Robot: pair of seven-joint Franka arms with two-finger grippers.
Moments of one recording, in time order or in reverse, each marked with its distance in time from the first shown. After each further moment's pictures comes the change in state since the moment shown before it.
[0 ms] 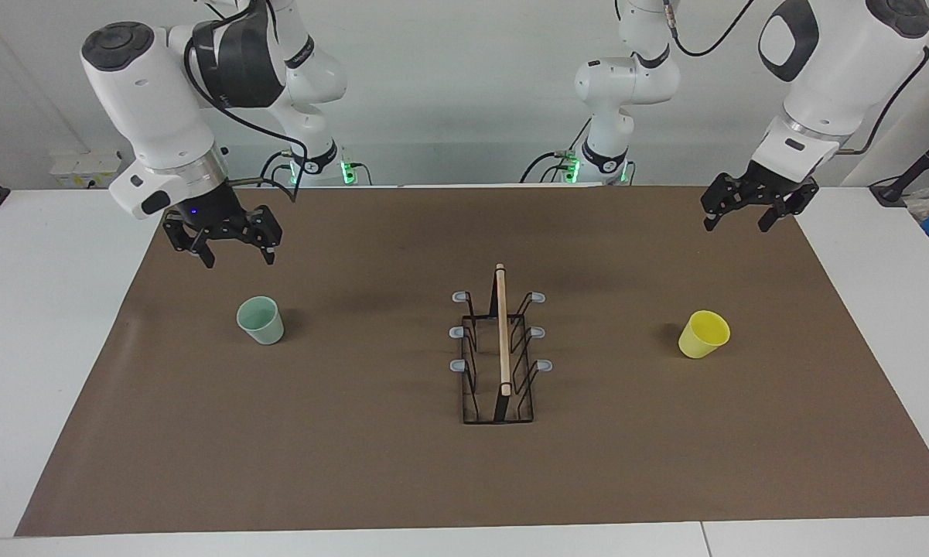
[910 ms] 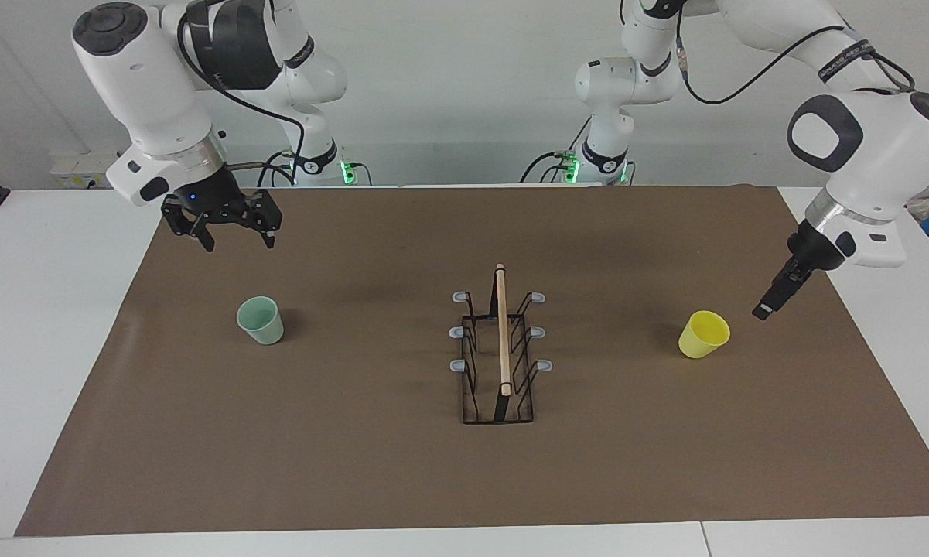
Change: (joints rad) left arm 0.010 0.222 0.162 0.018 -0.196 0.297 -0.547; right arm 0.000 -0.004 0.004 0.054 0.000 -0.119 0.002
